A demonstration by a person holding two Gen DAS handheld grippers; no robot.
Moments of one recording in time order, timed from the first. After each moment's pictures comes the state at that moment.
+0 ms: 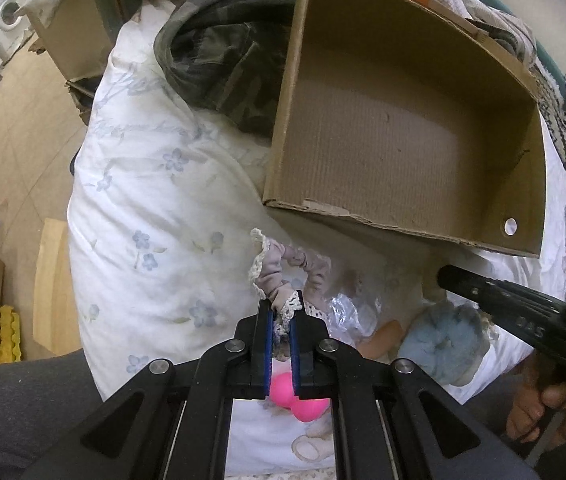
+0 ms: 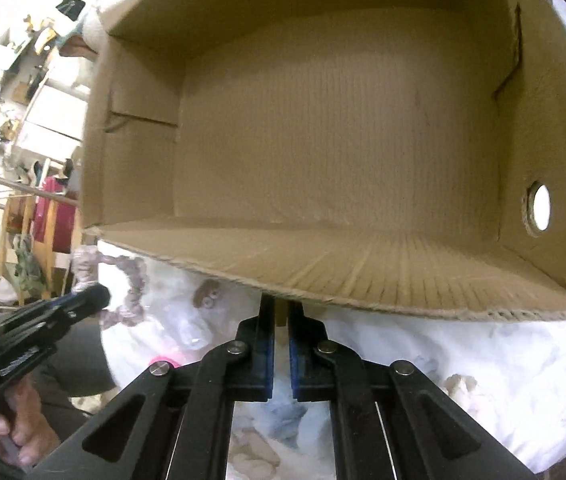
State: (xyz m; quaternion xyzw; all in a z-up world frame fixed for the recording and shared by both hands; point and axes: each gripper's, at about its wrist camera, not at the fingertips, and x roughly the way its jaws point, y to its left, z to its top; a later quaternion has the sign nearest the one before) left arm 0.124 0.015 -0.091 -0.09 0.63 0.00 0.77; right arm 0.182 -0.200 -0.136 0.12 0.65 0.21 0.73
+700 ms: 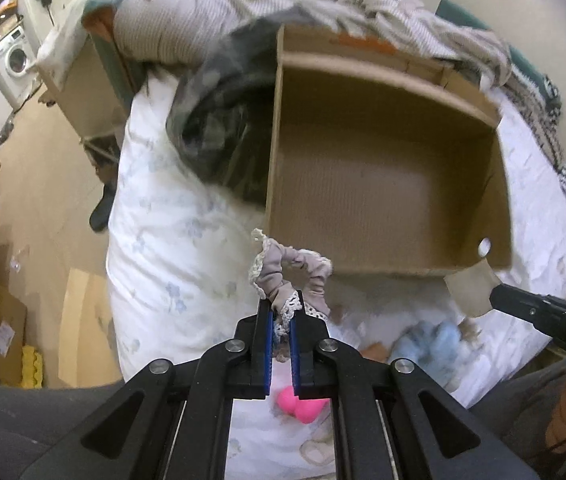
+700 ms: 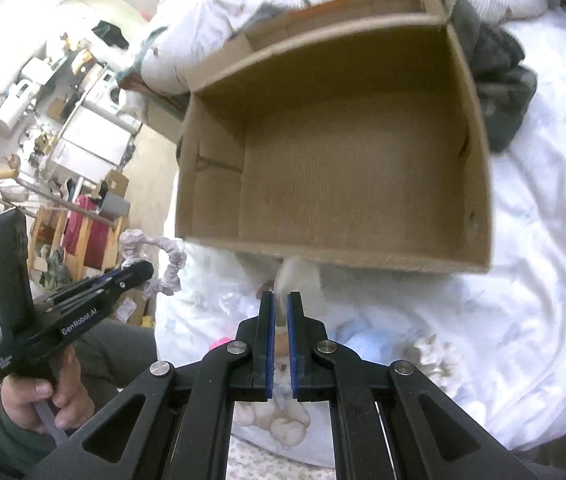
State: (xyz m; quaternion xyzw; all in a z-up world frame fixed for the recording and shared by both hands) left arm 0.114 0.006 -0.013 -0.05 0.55 0.00 0.83; right arm 0.146 -0.239 -0.045 0.15 0.58 0.24 0.77
